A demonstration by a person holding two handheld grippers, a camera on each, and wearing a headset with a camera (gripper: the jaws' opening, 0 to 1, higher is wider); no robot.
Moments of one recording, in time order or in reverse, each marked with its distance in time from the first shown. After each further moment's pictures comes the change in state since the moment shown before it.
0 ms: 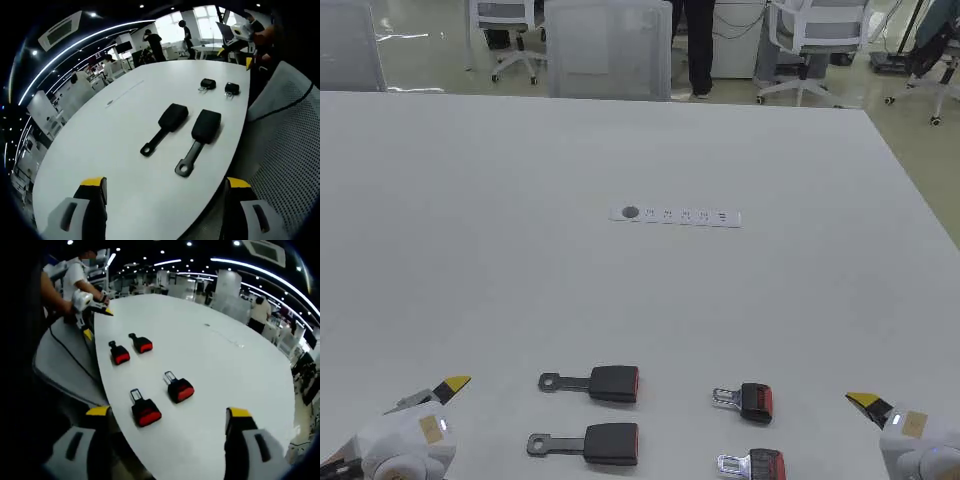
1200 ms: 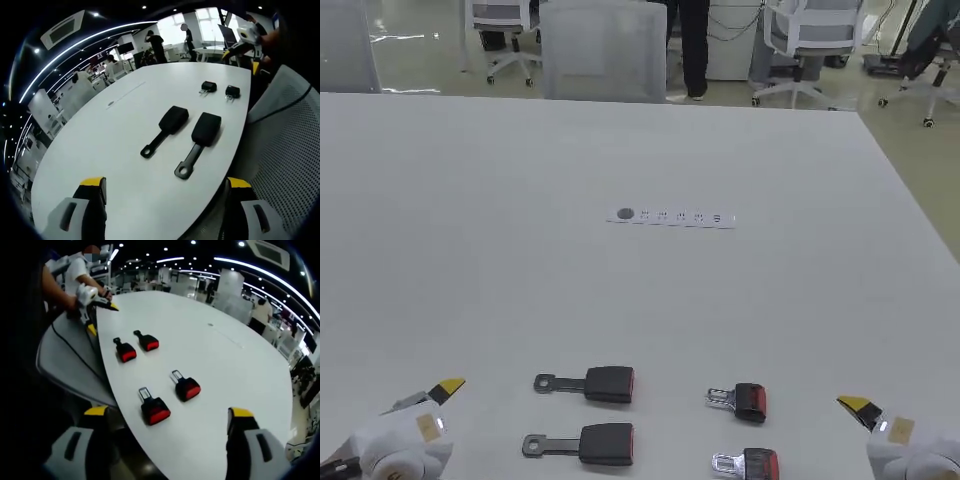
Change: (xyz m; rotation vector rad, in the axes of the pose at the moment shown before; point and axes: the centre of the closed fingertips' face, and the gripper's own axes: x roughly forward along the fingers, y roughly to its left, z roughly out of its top) left arm -0.004 -0.001 0.009 -0.004 -0.031 0.015; right arm -0.010 0.012 0.009 0.002 0.010 -0.034
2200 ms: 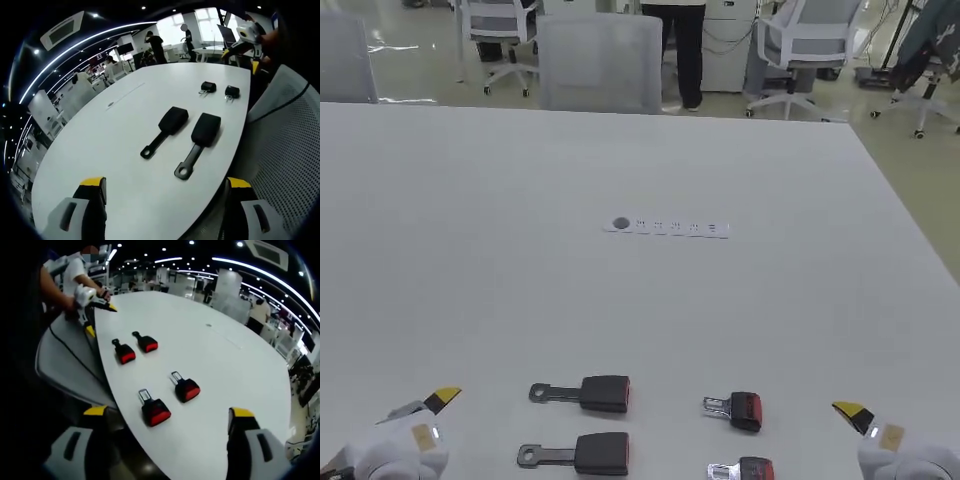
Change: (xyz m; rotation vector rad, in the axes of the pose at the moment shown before) left arm 0.002 0.002 -0.003 0.005 -0.004 0.001; right arm -0.001 0.002 0.003 0.008 0.002 -0.018
